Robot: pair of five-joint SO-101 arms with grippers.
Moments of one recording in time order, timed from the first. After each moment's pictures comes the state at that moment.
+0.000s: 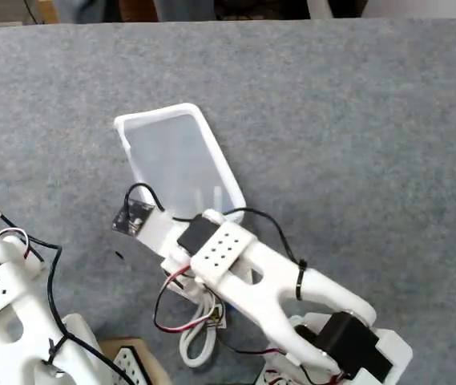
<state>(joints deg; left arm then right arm) -45.3 -53.8 58.6 76.4 5.4 -50.2 -14.4 43.1 69.1 13.0</state>
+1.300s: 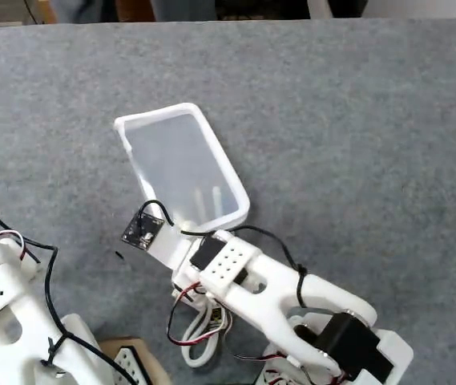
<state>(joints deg) -47.3 -53.8 58.6 76.4 5.4 -50.1 -14.5 56.4 51.0 12.4</state>
